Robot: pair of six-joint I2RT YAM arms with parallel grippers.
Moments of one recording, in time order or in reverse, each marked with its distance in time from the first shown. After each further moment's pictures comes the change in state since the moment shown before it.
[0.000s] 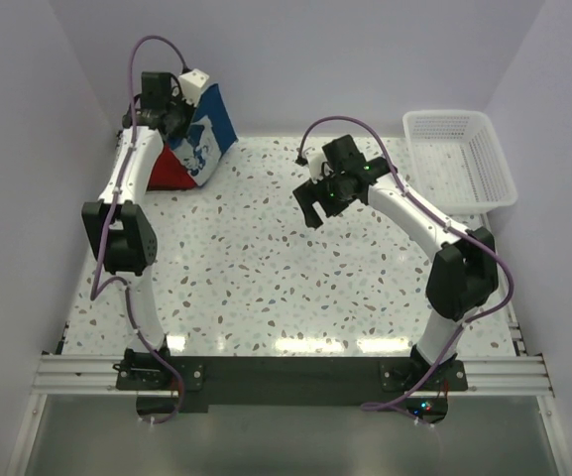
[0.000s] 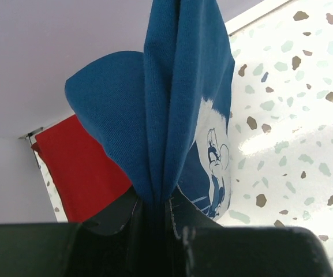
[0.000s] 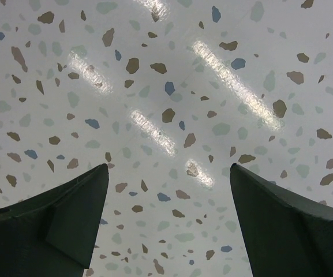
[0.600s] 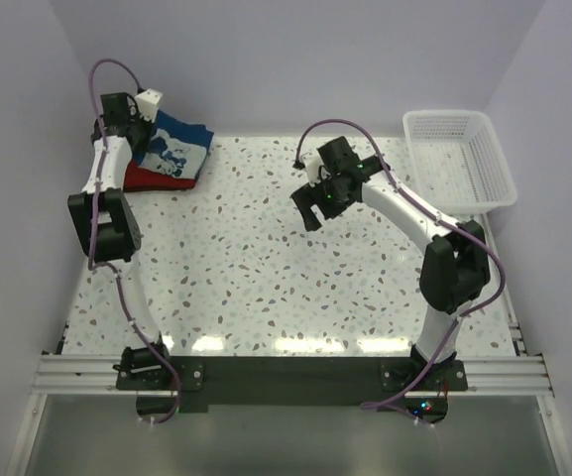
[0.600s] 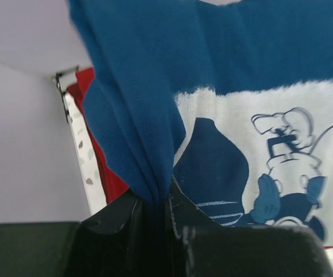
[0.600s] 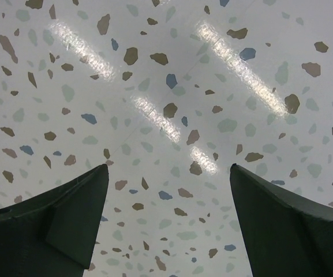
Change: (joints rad) left arm 0.227 0.163 -0.012 0.135 0.040 0.048; right arm 0.000 0.052 0.023 -0.037 -0.006 0.000
